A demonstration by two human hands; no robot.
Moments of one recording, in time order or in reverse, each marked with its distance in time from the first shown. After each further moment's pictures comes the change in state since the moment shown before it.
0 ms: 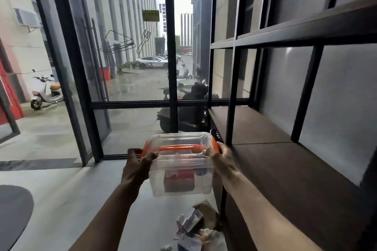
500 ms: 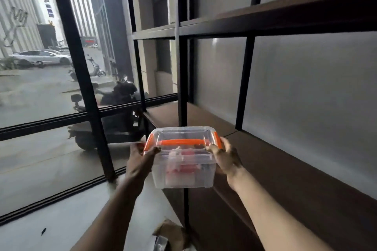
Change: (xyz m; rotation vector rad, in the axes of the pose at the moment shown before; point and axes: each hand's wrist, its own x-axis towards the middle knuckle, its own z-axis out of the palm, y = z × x) left_hand 0.306 0.024 0.176 0.053 -0.484 0.067; right_hand 0.209 0.007 -0.019 0.026 0.509 0.121
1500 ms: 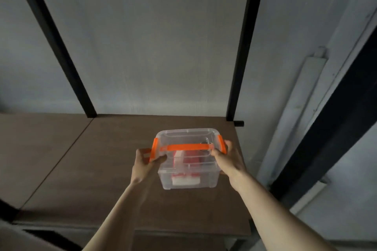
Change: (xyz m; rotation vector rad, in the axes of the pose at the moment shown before) left_hand 0.029 -0.065 0.416 0.207 -0.919 -0.021; right_hand 0.023 0.178 -0.257 -0.045 0.973 0.477
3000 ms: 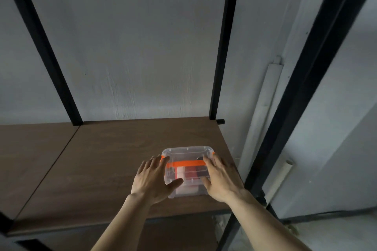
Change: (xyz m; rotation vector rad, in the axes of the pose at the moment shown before) left_hand -0.060 -0.022 -0.053 1.076 -0.308 0.673; right_hand -0.120 0.041 0.024 -1.080 0.055 -0.443
